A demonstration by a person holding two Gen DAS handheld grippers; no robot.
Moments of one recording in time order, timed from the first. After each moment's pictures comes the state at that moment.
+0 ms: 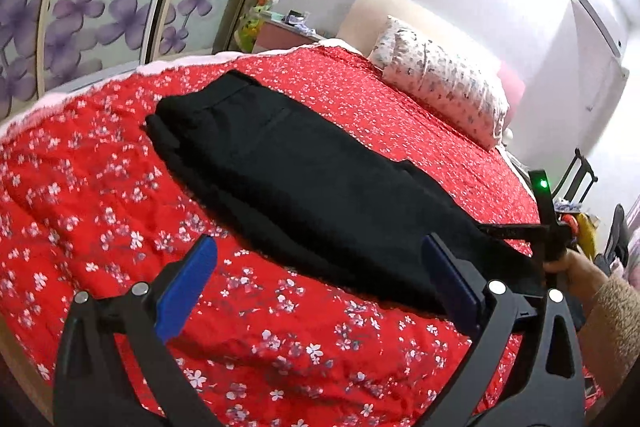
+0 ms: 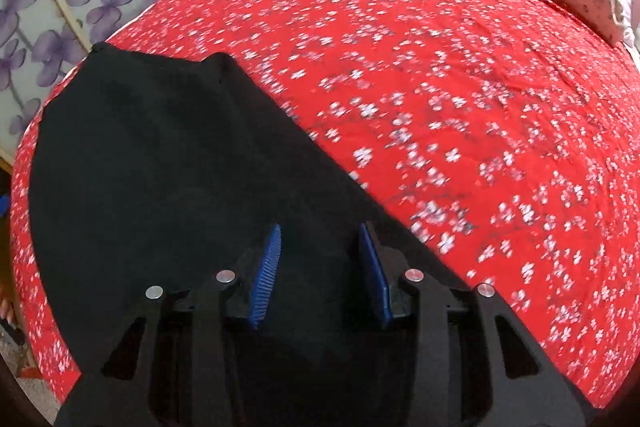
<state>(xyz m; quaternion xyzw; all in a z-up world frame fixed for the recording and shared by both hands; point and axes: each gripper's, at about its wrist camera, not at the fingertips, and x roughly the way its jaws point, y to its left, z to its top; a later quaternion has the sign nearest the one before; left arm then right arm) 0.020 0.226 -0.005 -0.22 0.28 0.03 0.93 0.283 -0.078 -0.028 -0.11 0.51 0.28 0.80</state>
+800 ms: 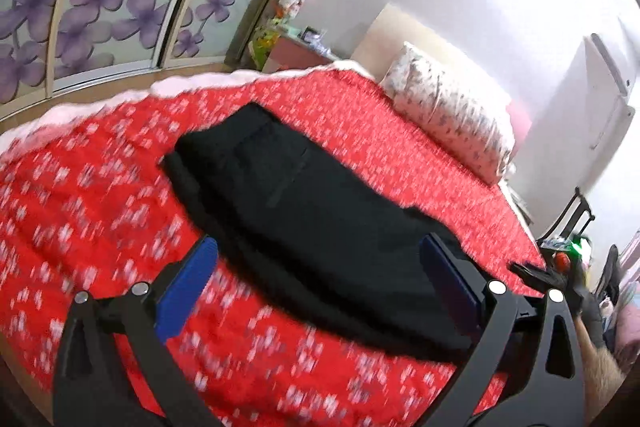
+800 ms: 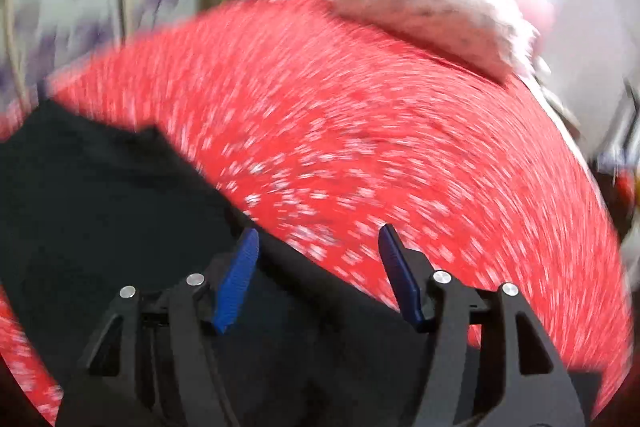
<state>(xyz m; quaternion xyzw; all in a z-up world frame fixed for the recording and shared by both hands) 0.041 0.265 0.021 -0.26 0.24 0.04 0.93 0.227 -0.167 0.039 -0.06 0.36 0.10 0.92</state>
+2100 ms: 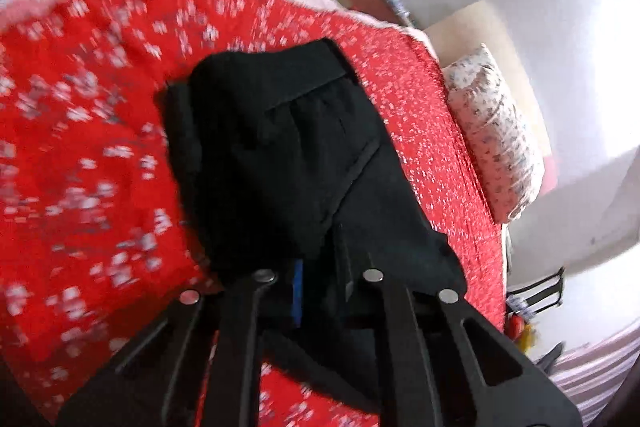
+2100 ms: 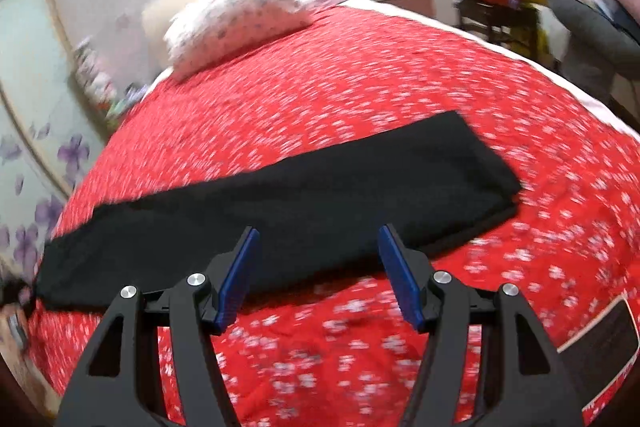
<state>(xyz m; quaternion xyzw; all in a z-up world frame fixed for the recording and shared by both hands) 0.102 0.328 -0.032 -0.44 0.34 0.08 0.83 0.025 -0.427 0.028 0.21 0.33 -0.08 0.92</state>
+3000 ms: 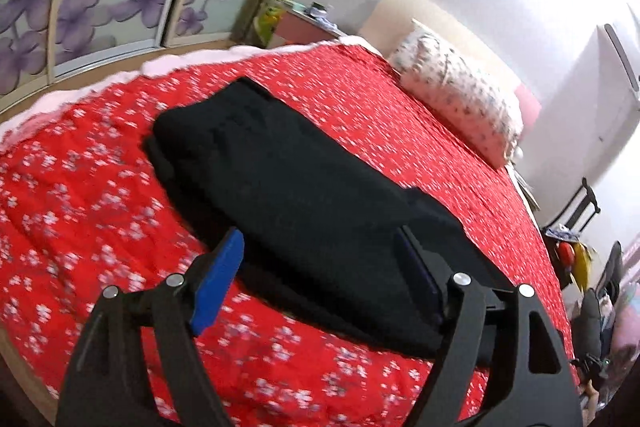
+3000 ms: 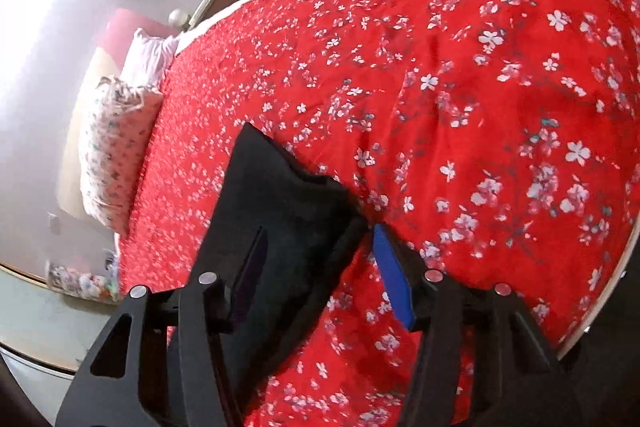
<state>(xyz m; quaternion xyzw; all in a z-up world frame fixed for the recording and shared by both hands) 0.055 0.247 0.019 -0.27 0.30 0.04 0.91 0.037 -0.565 -0.051 0.53 0.31 -0.21 0.76</state>
